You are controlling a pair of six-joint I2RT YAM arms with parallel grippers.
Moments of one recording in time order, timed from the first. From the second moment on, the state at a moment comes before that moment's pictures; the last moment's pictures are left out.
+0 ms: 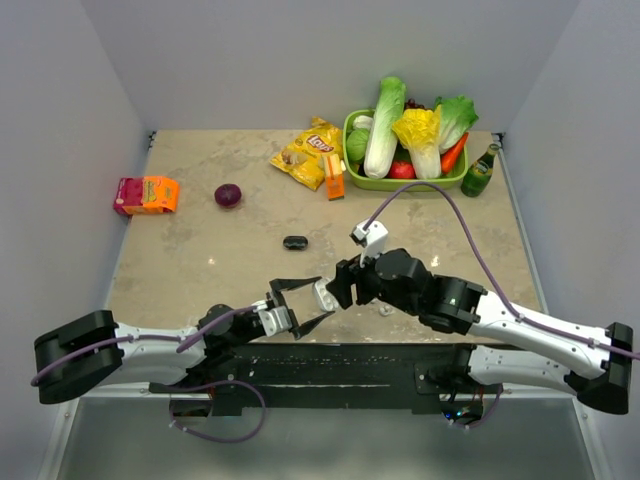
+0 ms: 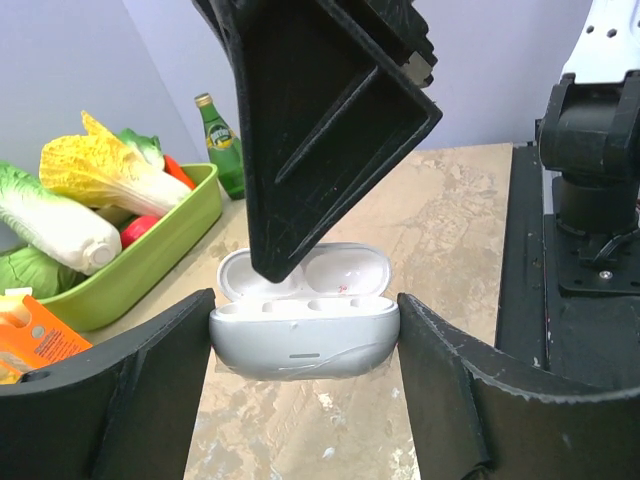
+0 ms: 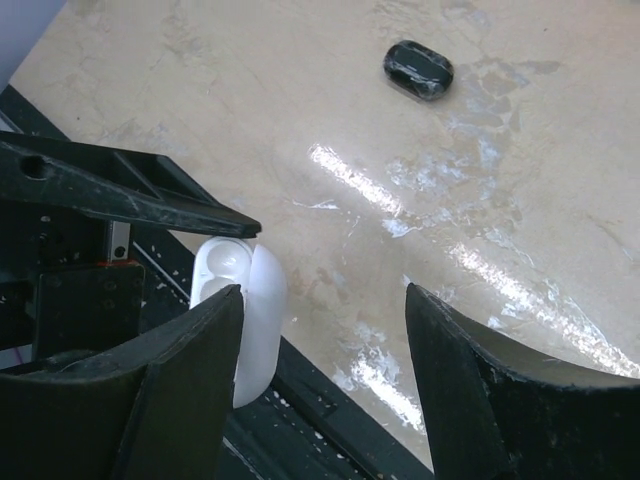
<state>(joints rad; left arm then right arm) -1.14 1.06 0.08 1.25 0.09 0.28 1.12 0.96 0.85 -0.37 0.27 0.45</state>
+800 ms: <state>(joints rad) -1.14 1.04 0.08 1.26 0.08 0.30 1.12 0.92 0.78 -0.24 0.21 0.52</state>
